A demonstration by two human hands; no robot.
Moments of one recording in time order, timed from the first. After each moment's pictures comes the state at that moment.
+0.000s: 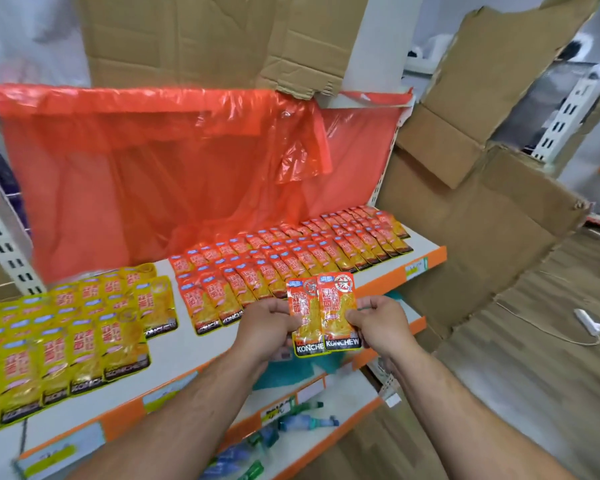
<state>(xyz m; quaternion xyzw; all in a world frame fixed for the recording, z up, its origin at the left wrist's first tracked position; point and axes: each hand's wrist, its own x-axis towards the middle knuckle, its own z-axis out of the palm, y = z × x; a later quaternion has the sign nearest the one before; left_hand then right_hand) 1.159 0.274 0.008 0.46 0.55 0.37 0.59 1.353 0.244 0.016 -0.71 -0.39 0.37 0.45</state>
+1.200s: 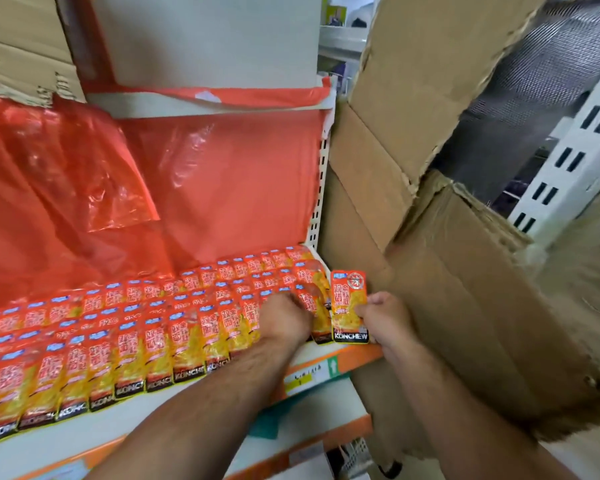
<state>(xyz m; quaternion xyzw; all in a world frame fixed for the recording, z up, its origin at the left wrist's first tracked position) 1.556 0.518 -0.013 0.54 0.72 0.30 0.32 1.718 0.505 -0.007 -0.74 -0.37 0.38 0.41</state>
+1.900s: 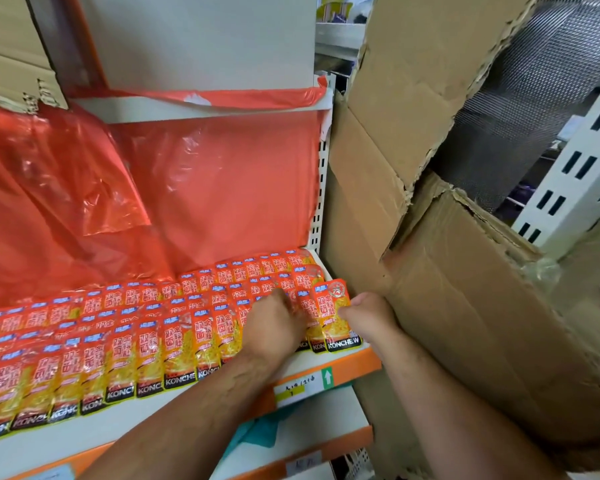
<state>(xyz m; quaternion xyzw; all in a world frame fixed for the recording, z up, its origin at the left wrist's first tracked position) 1.552 0.516 -0.012 0.62 0.71 0.28 0.19 1.722 0.540 -0.012 -0.75 -0.49 0.37 0.25</state>
